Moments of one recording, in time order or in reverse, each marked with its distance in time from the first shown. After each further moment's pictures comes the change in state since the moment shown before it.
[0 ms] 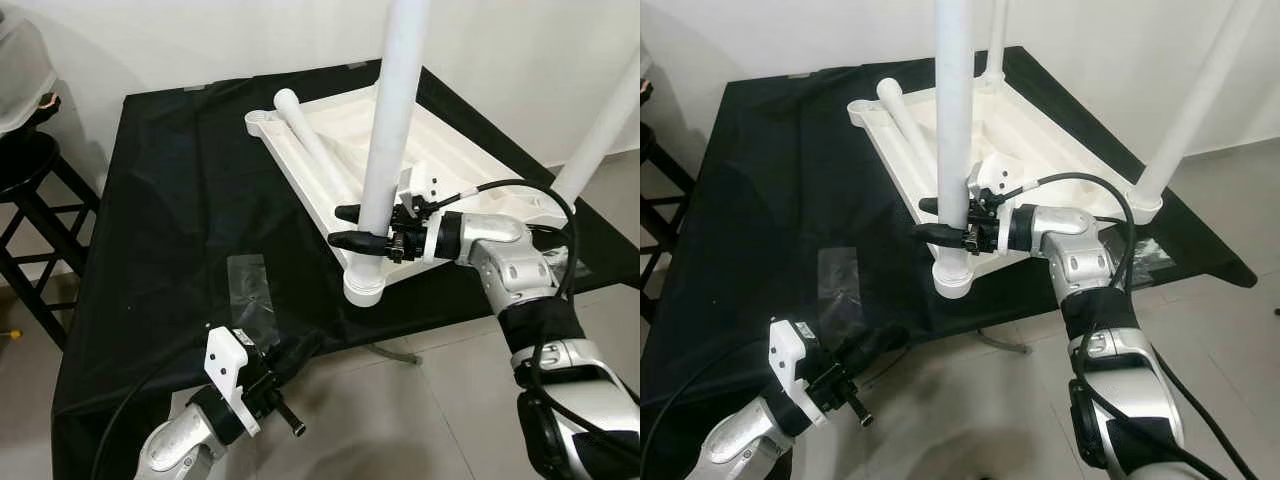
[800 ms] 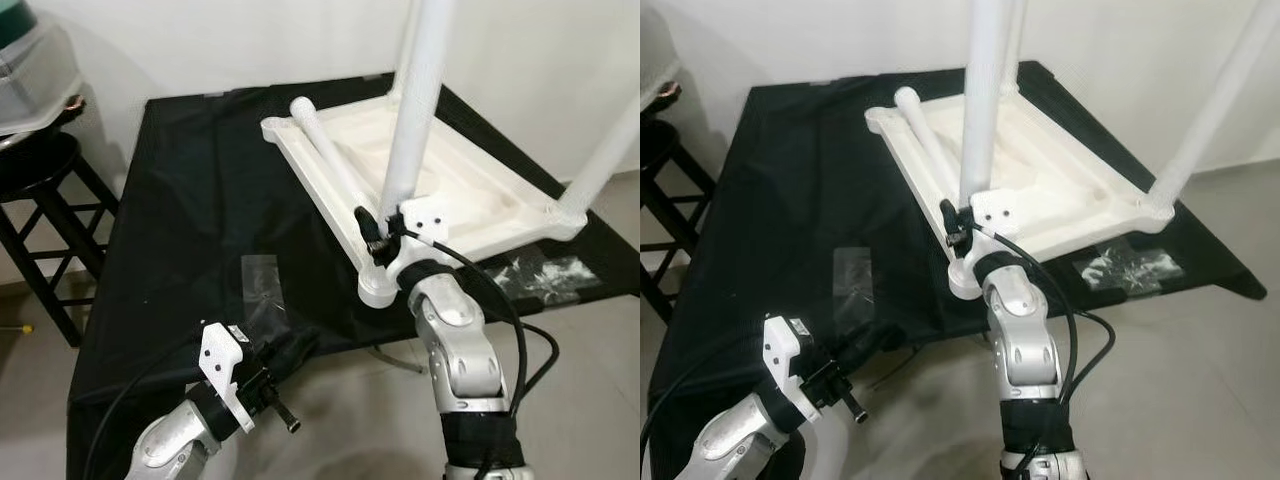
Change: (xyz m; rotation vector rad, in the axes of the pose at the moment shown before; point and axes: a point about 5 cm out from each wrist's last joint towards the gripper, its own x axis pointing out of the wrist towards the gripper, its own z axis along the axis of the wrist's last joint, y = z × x) left arm 0.002 0.004 0.004 0.016 -0.007 -0.009; right arm 0.019 0.049 -0.021 0.099 -0.040 -0.969
